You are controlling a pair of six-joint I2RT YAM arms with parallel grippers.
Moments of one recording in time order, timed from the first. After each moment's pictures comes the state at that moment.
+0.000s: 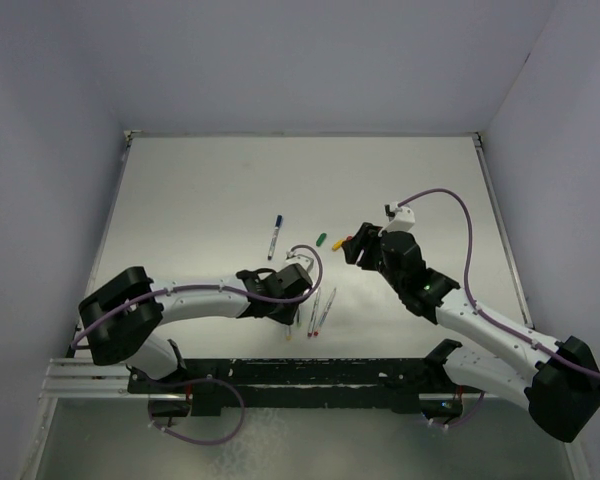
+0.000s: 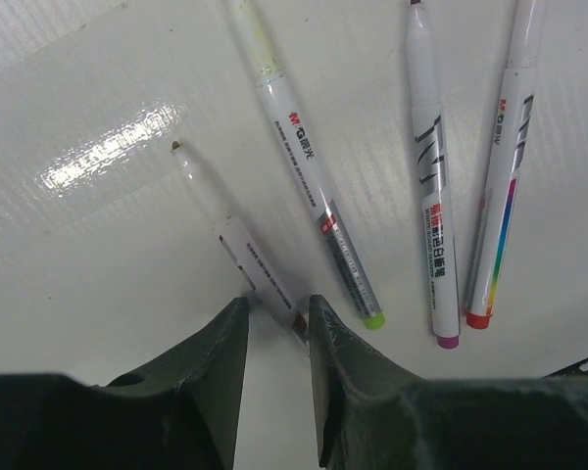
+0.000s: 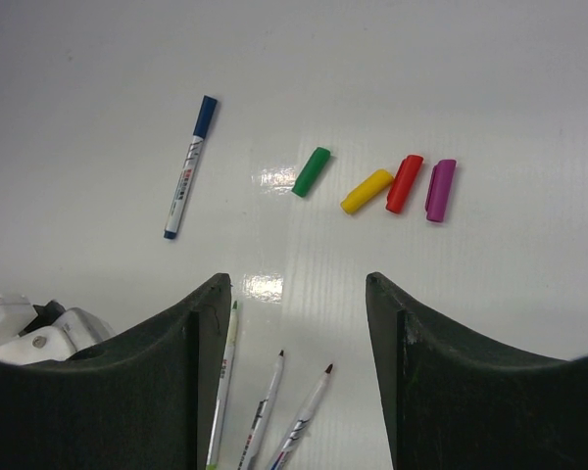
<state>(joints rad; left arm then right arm) -1.06 1.52 0.79 -0.39 -0.19 -0.63 0.67 1.00 0.55 0.01 0.30 0.63</state>
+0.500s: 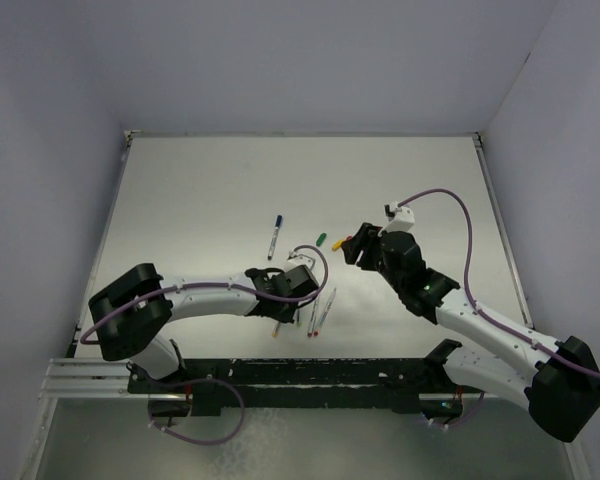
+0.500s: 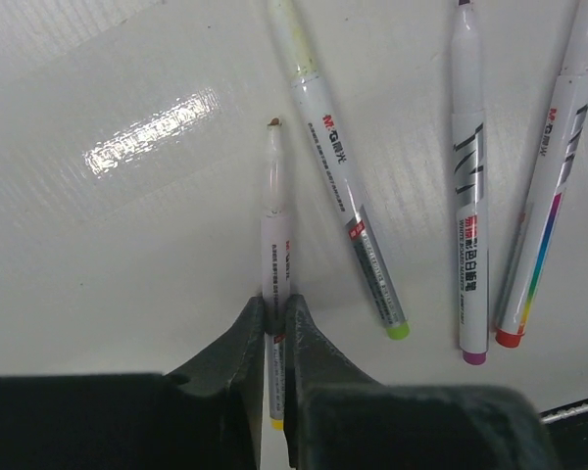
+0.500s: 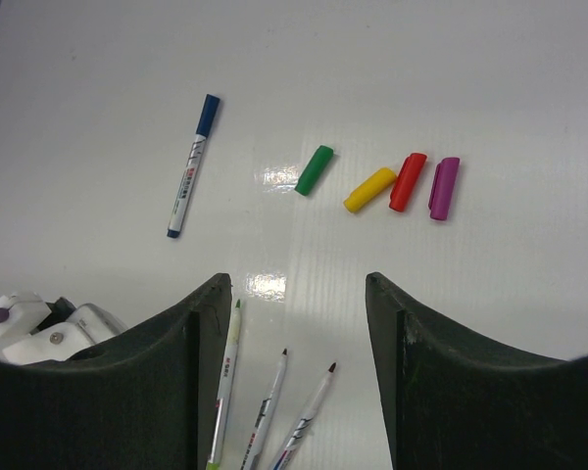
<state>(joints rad) -1.09 1.58 0.85 -0.48 -0.26 -0.65 0.67 1.00 0.55 0.01 0.30 0.64</state>
